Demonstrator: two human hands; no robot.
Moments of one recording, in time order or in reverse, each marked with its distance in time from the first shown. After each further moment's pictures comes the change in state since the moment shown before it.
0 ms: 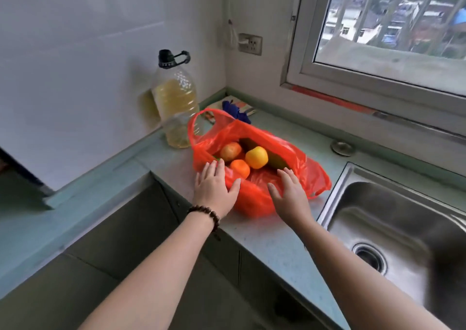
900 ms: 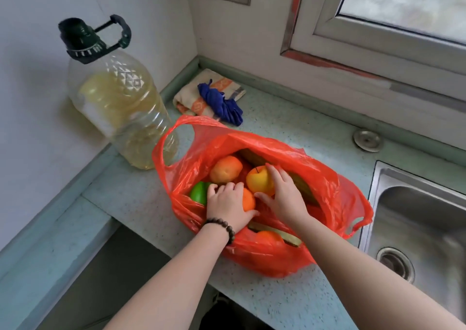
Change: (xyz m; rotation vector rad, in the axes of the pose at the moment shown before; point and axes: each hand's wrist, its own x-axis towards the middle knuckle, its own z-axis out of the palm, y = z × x) left_hand 0.177 -0.034 0.118 0.207 -0.315 0.222; right_hand 0.176 0.040 0.100 -0.133 -0.130 0.090
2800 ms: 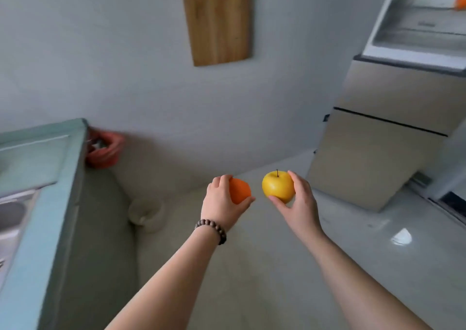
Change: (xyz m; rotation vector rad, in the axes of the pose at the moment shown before) left_hand -0.662 0.282 0.030 -0.320 -0.923 2.126; right_hand -0.804 -0.163 0.053 -0.343 1.925 1.804
